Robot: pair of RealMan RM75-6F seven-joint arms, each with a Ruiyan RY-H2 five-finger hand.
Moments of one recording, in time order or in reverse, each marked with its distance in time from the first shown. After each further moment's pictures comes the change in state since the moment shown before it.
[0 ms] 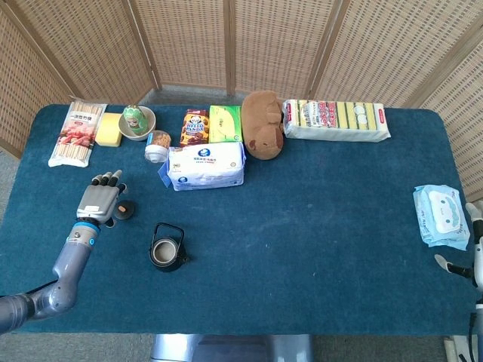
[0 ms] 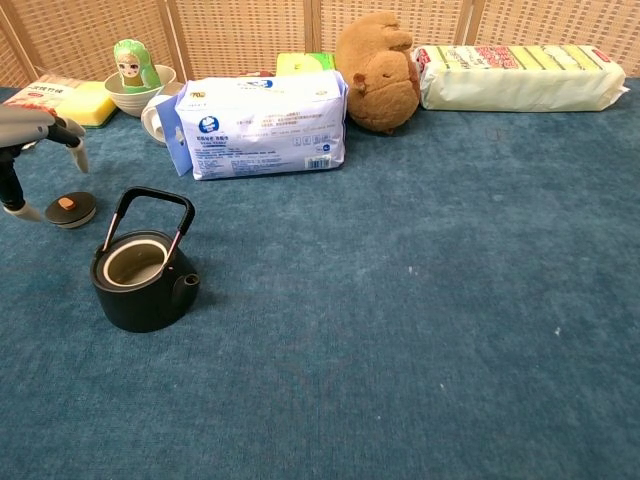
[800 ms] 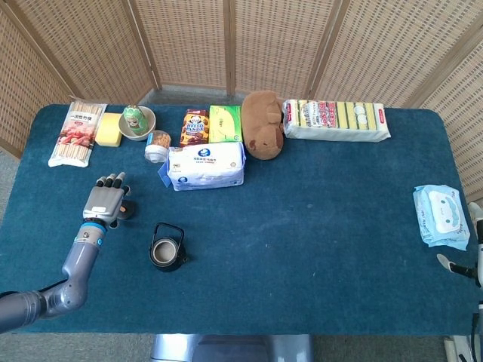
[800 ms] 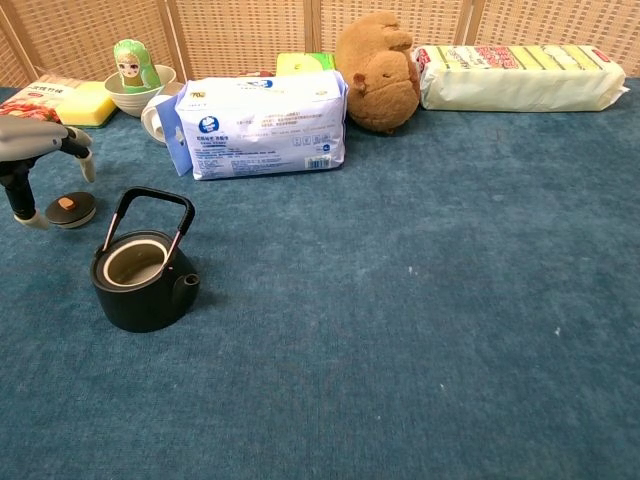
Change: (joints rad) left arm -0.049 -0.052 0.042 0.039 -0.066 0.033 0.050; right arm -0.001 0.007 0.002 0.000 0.004 -0.005 0.019
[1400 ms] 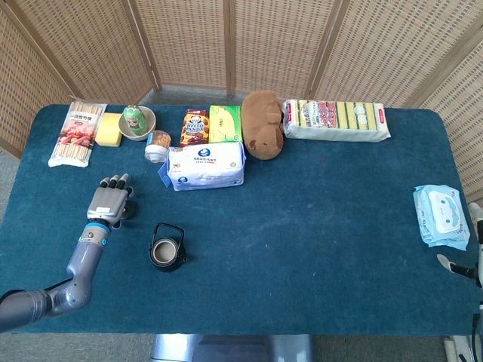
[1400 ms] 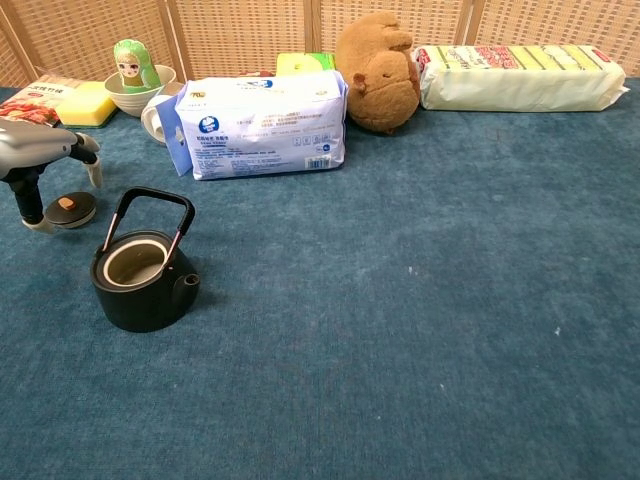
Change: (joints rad) left arm -0.019 -0.029 0.015 0.028 -0.017 -0.002 0.009; right arm -0.002 0.006 0.001 -0.002 0.002 -0.003 0.014
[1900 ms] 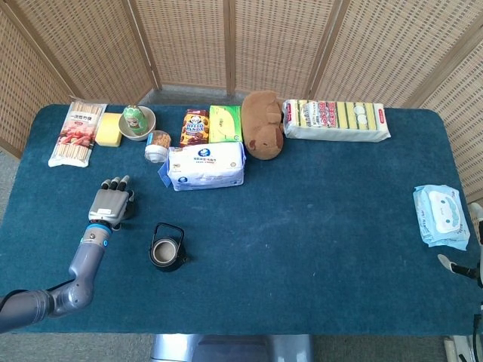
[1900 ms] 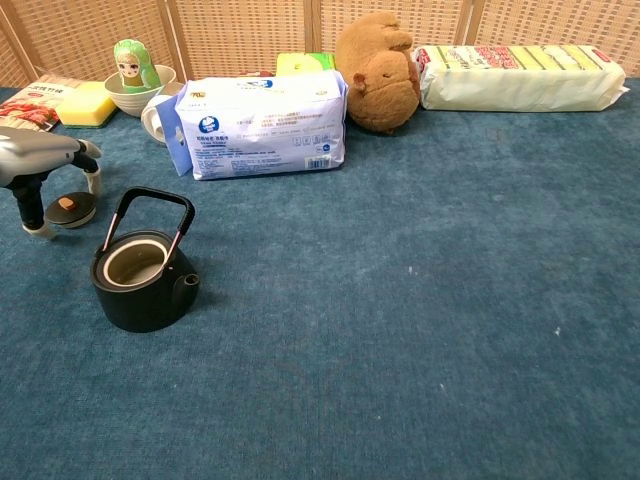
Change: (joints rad) left arm -0.004 -0.020 0.012 0.017 -0.007 0.001 -0.002; right arm -0.002 0.009 0.001 -0.008 0.002 -0.004 0.018
